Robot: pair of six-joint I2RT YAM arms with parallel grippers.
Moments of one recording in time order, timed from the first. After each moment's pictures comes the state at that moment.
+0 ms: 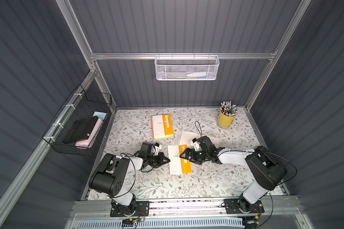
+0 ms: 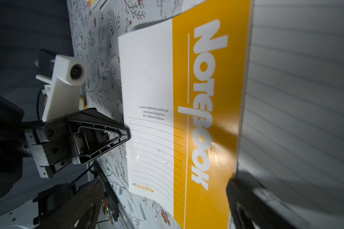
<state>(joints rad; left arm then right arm) -0.31 1.56 0.51 0.13 0.78 -0.68 0.68 1.67 0.75 0.08 -0.53 0.82</state>
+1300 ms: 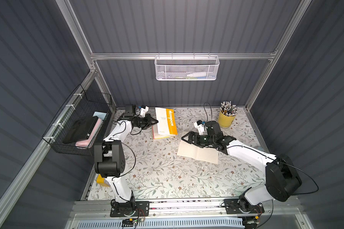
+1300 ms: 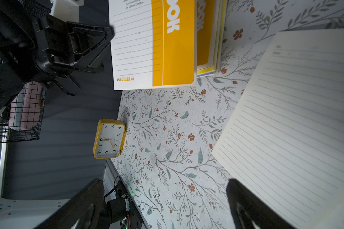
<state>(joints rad) 0.00 1.87 1.48 -0.46 0.91 -0.42 0.59 1.51 0.99 -0.09 -0.52 0.73</state>
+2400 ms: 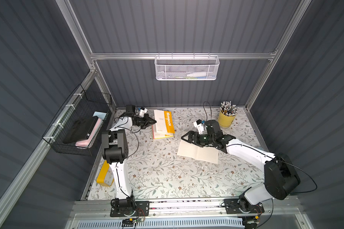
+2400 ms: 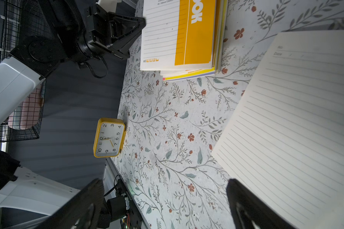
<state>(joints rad) 0.05 2.15 1.67 -0.51 0.98 -0.40 0.58 1.52 1.00 -0.11 -0.54 0.72</state>
